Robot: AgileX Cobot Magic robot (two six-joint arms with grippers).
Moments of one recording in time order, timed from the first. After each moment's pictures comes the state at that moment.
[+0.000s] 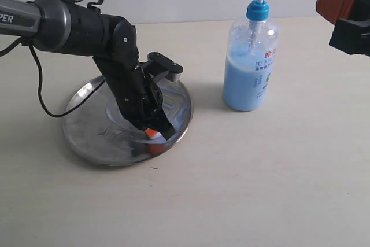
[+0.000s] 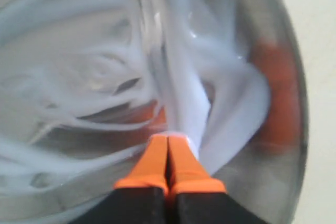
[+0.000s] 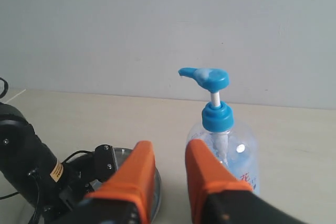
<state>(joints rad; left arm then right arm) -0.61 2.15 -1.35 -0.20 0.78 0.40 0.36 0.80 -0.48 0.58 -0.04 -0.39</state>
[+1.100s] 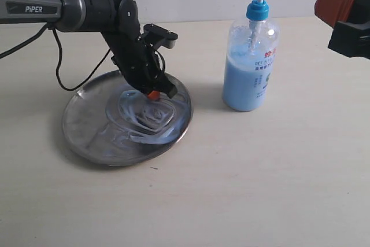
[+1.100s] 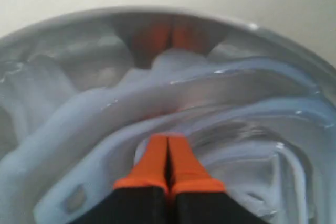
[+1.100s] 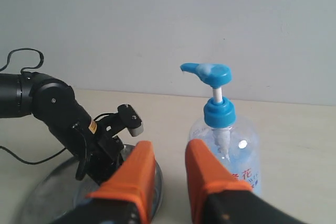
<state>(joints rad) -0.51 2.33 -1.71 -0.16 0.83 0.34 0.36 0.80 -0.48 0.58 -0.03 -0.39</state>
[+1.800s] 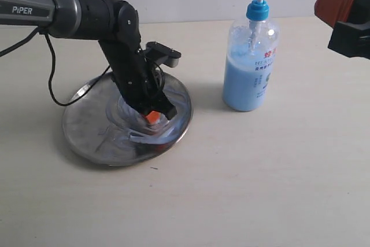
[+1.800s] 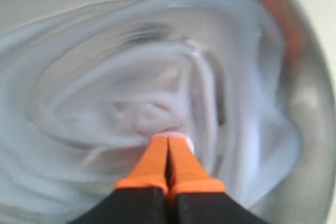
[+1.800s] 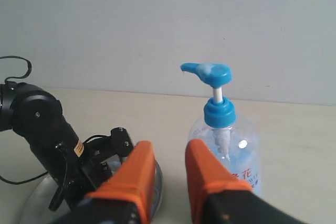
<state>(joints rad) -0.57 2.24 -1.55 -0.21 0.90 0.38 0.36 0.80 -0.48 0.58 -0.03 -0.39</state>
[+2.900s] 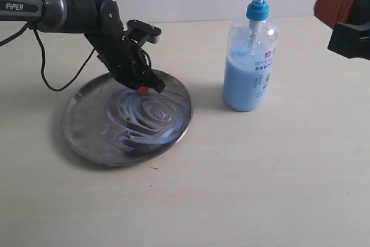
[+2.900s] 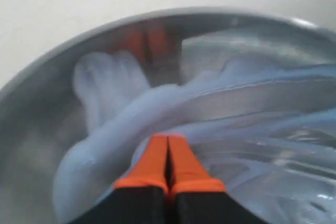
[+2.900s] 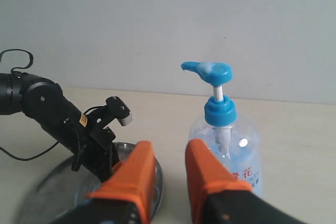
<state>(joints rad) -0.45 2.30 -1.62 -0.16 0.71 0.35 0.36 0.80 -0.48 0.58 -0.02 -0.39</state>
